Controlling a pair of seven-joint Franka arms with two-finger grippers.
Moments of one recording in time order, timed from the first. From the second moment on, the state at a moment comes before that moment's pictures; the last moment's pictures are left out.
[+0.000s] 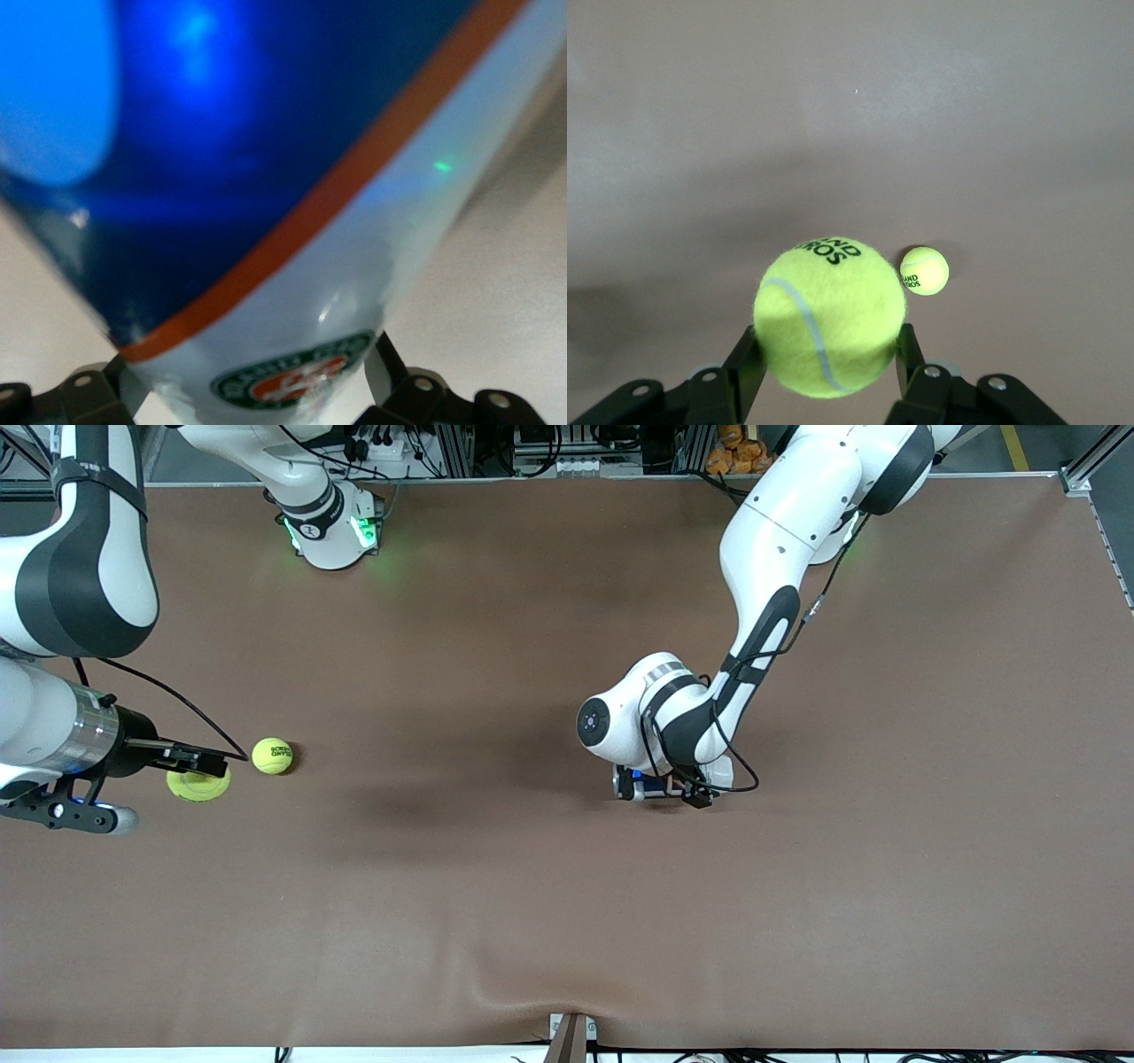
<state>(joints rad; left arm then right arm) -0.56 0.86 -0.15 -1.43 0.62 1.75 0.48 0.19 0.38 -0.17 -1.29 0.08 1.55 0.22</state>
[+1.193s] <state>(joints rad) -0.57 0.87 -0.15 -1.42 0.64 1.74 0.48 0.19 0.38 -0.17 -1.30 0.08 1.55 0.22</state>
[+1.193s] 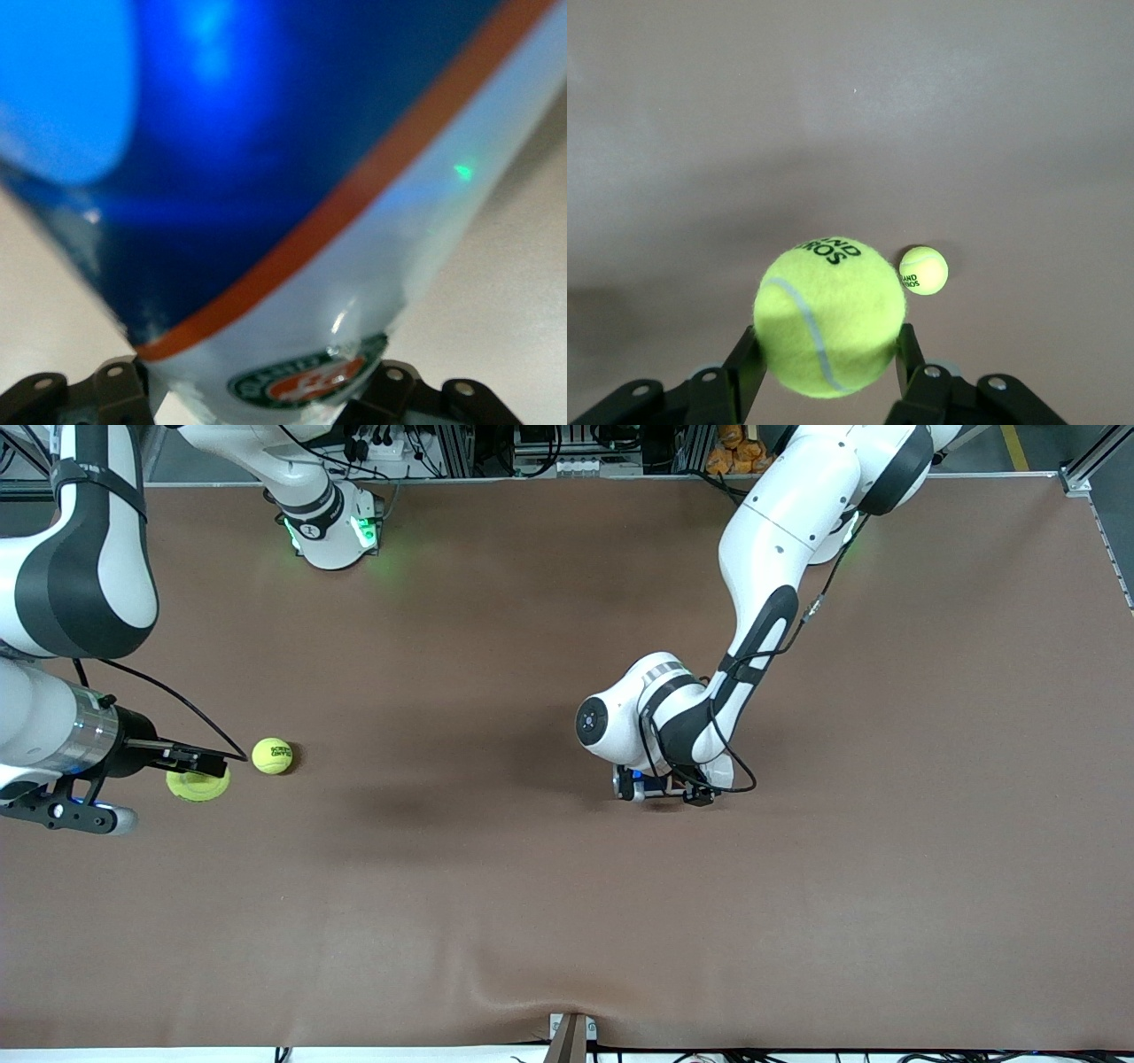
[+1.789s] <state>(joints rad) -0.59 0.85 -0.22 -1.37 0.64 1.75 0.44 0.19 0.38 -0.17 -1.30 0.08 1.55 0.22</state>
